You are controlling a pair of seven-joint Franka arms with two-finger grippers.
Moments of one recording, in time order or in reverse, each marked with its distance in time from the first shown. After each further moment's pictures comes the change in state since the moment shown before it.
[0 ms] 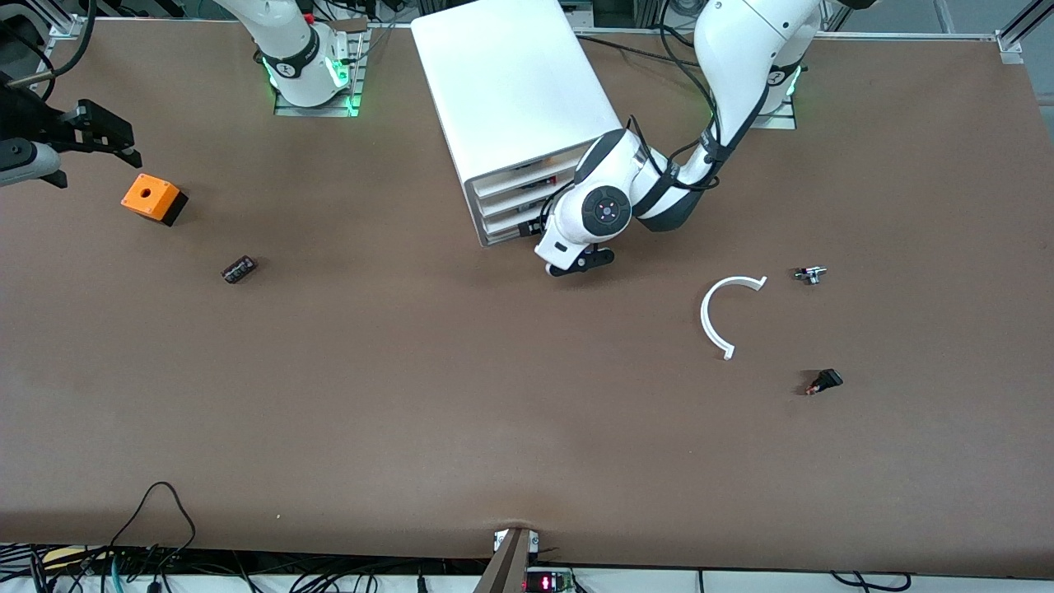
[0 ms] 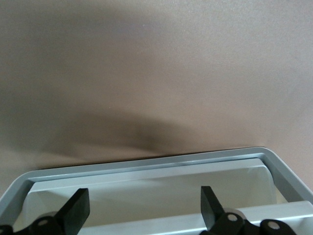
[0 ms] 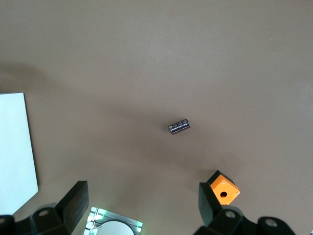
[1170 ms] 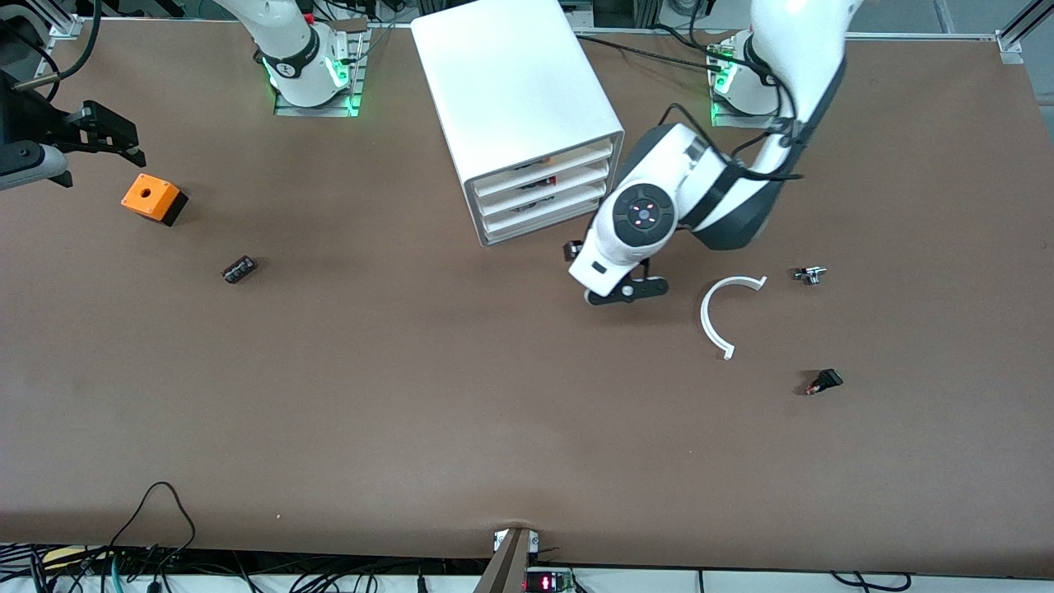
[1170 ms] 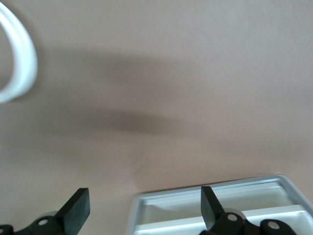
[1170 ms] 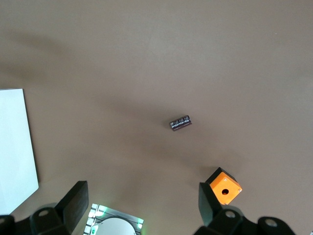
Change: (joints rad) left arm 0.133 -0.077 0.019 0.308 0.328 -0.446 0.099; right arm -0.001 0.000 -0.002 -0.016 0.000 -0.005 -0.002
